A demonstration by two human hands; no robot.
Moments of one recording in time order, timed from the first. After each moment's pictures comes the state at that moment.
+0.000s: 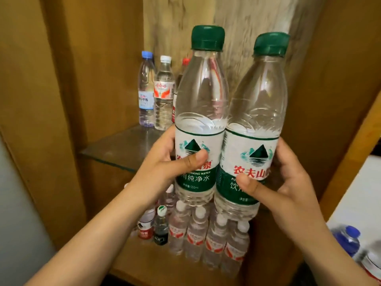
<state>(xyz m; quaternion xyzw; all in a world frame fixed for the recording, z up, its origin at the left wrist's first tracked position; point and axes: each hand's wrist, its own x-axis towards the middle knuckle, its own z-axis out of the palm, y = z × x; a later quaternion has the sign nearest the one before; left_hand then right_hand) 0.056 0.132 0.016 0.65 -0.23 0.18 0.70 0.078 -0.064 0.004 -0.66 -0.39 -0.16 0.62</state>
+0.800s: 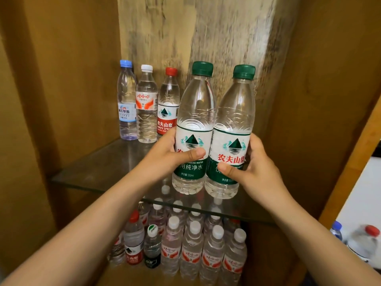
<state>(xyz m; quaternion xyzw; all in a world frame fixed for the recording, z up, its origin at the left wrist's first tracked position) 0.135 0.156 0.031 0.71 -0.23 0.10 0.66 0.141 -0.034 0.013 -0.83 -0.21 -0.21 0.48</state>
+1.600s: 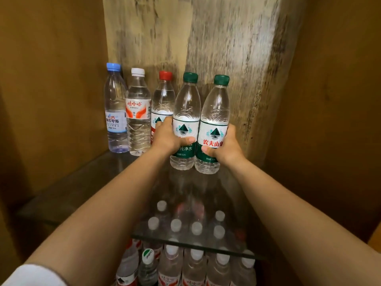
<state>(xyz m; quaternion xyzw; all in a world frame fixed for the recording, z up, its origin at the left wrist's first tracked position) 0.288 0.173 0.042 0.83 0.00 0.21 0.53 0.278 0.021 0.029 -0.81 -0.08 -0.15 0.57</state>
